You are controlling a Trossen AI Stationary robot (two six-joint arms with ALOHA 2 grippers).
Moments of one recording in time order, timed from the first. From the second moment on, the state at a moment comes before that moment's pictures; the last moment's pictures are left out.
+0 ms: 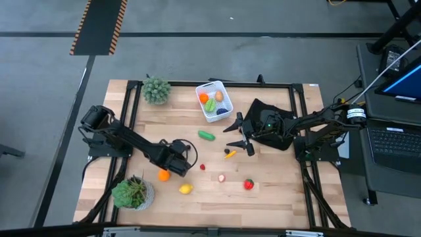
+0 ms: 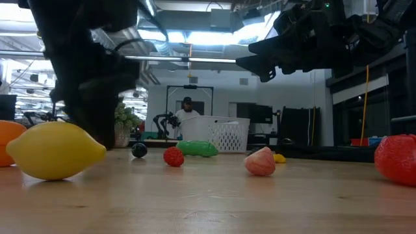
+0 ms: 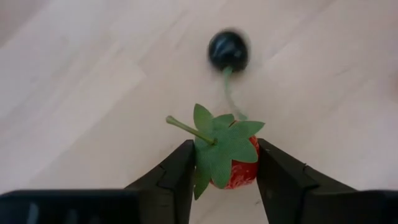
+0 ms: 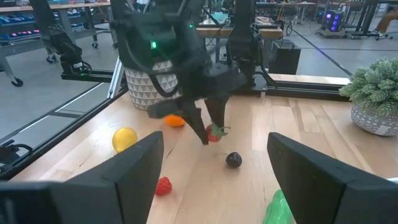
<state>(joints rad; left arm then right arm) -0.38 1.67 0.91 -0.69 -0.45 -1.22 -0.13 1.45 0.46 0.88 -0.38 -0.03</state>
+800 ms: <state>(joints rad) -0.44 1.20 0.82 -0.41 -0.81 -0.55 -0.20 1.20 0.46 0.62 -0.50 -0.05</state>
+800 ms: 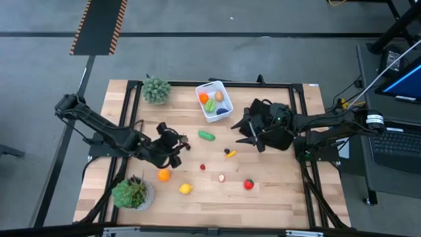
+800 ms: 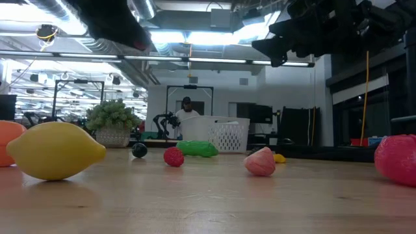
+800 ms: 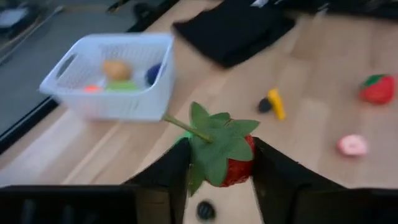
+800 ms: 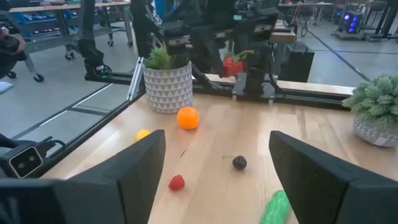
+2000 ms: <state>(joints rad) 0.15 1.05 0.42 0.44 0.05 -0.01 -0.24 1.19 0.46 0.57 -0.48 -0.14</state>
